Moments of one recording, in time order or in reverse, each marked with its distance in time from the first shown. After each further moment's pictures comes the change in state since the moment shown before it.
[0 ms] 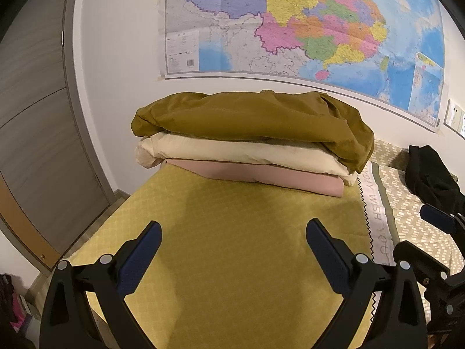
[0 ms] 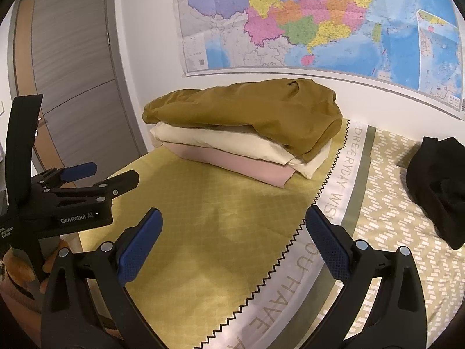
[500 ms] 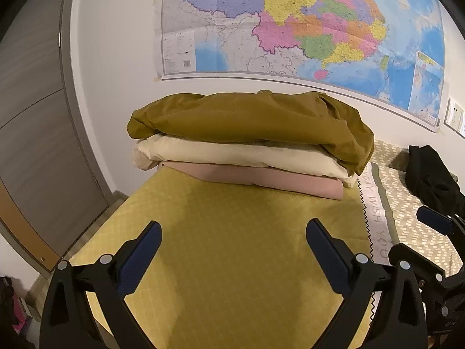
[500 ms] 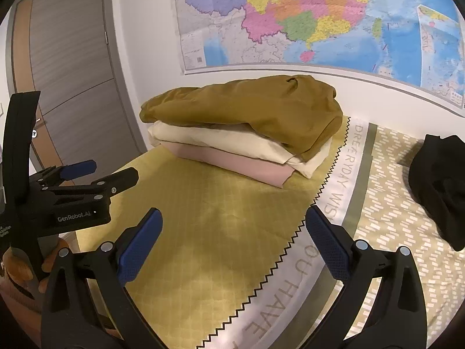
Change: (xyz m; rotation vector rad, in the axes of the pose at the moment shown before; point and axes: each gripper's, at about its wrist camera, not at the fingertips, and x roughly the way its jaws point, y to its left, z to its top) left arm 0.005 -0.002 0.005 0.002 0.003 -0.004; right arm 0.007 -0.005 0.001 0.007 0.013 0.005
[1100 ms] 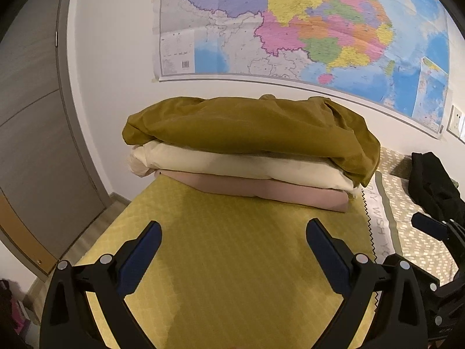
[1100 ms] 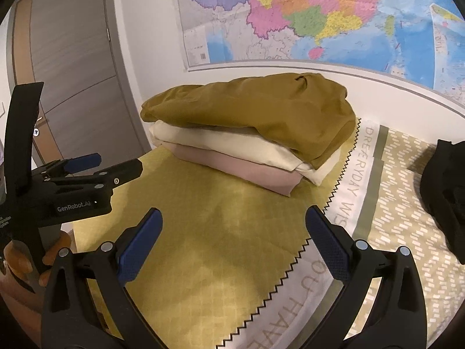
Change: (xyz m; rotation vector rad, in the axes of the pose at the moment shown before) left arm 0.014 0.006 0.016 -0.003 -0.006 -0.010; right arm 0.019 -0.001 0.012 -0.008 0.017 0.028
